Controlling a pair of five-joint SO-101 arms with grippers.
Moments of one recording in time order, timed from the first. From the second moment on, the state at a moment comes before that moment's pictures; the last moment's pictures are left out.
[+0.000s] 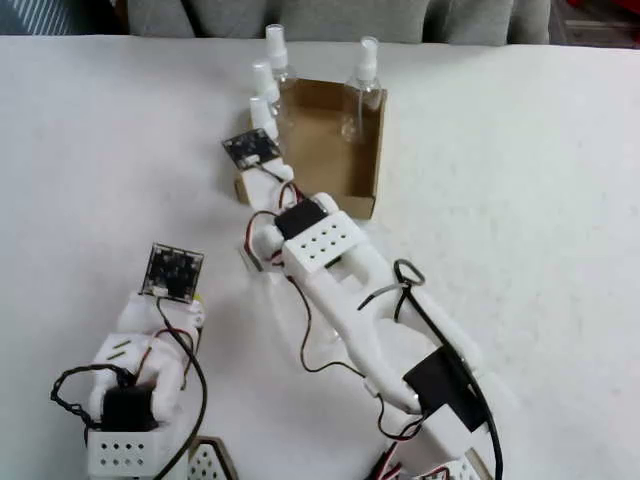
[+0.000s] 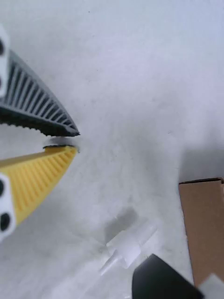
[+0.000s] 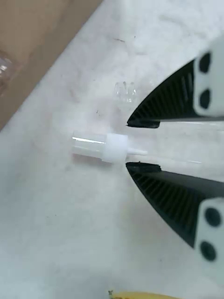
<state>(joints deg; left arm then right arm) -6.5 -104.5 97.1 58.2 -11.7 -40.0 3.3 13.7 59.7 -6.9</state>
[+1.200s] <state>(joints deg) -6.9 -99.1 96.5 57.5 -5.8 -40.0 3.3 19.4 55.6 -6.9</state>
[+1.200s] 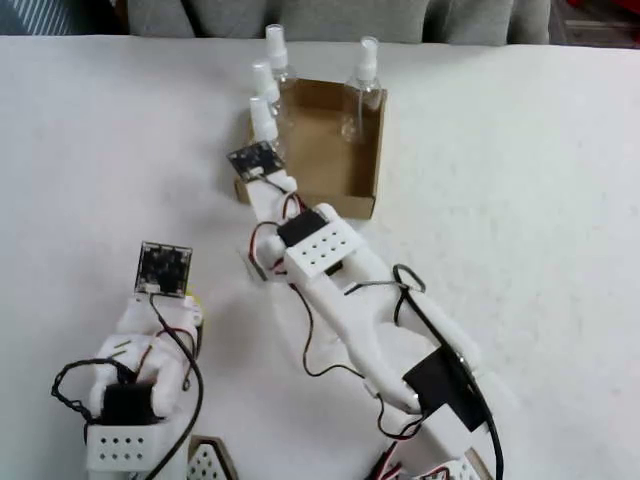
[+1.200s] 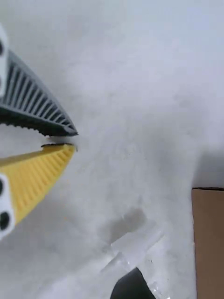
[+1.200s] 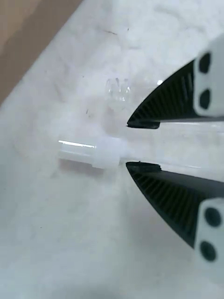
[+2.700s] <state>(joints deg) -10.3 -56.0 84.9 34.2 -5.3 -35.8 -3.8 20.8 61.1 -6.9</state>
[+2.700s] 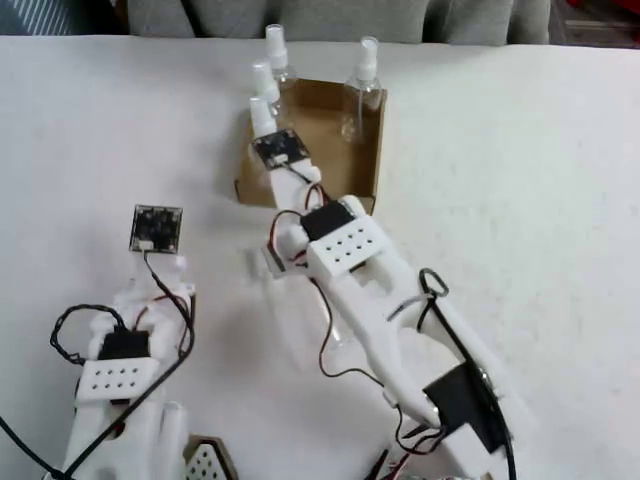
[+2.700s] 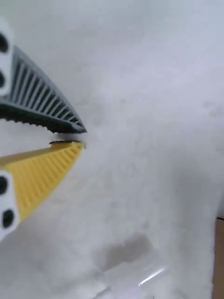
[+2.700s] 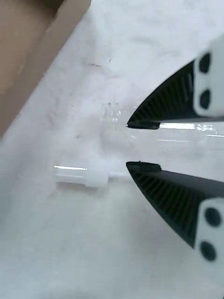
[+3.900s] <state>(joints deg) -17.7 -18.2 60.9 33.4 5.3 -37.7 -3.9 21.6 58.2 -3.2</state>
